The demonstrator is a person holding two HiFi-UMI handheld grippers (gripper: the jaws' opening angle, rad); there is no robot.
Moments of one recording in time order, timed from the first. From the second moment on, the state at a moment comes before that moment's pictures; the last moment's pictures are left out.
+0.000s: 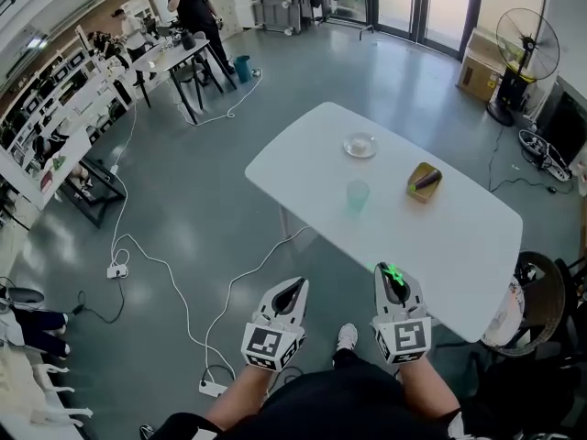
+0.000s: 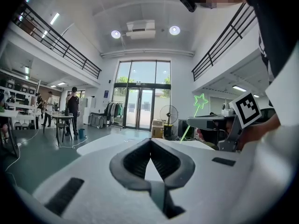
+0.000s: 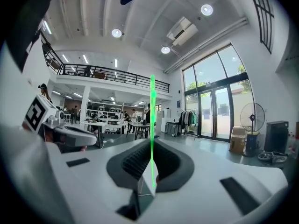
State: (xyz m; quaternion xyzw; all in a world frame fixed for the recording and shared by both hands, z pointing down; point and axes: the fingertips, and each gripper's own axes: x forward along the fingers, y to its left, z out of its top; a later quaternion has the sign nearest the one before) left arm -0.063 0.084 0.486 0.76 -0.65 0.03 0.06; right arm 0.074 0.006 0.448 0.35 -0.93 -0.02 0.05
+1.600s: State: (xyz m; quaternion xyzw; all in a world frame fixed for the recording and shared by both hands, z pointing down) left arm -0.176 -0.189 0.515 0.79 -0.60 0.06 0.08; right arm -0.034 -0.258 0.487 0.39 -0.92 0.02 0.07
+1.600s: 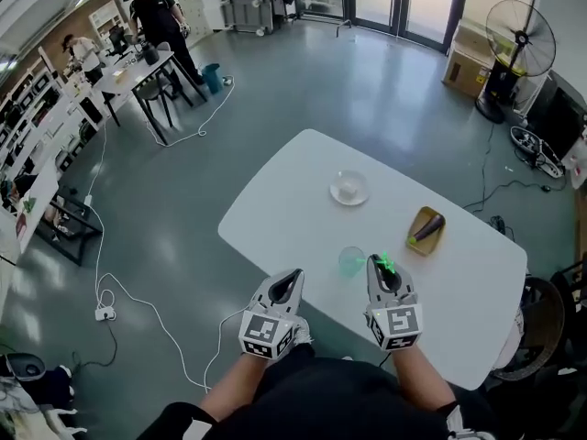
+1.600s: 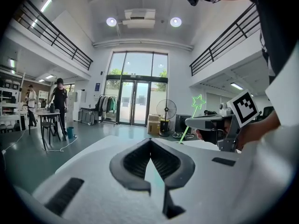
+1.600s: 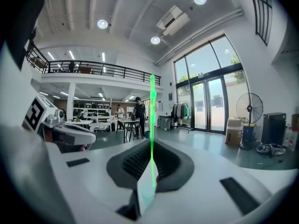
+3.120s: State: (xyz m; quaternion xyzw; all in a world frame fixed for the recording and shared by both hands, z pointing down) left arm -0.188 -0.287 0.571 0.84 -0.51 0.10 0.14; right arm -0.053 -0.325 0.604 0.45 -0.86 0.21 0.13
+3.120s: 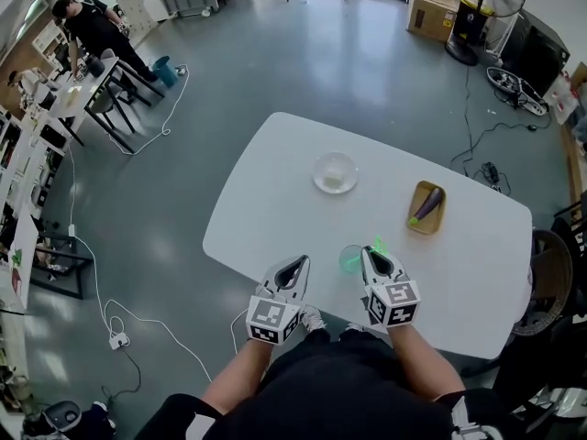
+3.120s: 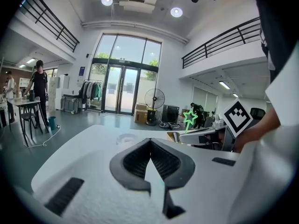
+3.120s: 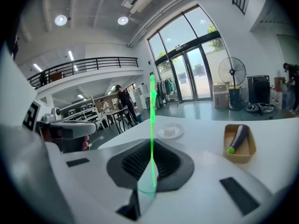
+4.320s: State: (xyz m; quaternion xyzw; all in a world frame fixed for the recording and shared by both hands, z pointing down) left arm -0.169 -0.279 0.584 0.83 -0.53 0.12 0.15; right arm -0.028 -0.335 0.638 0.43 -0.85 0.25 0.16
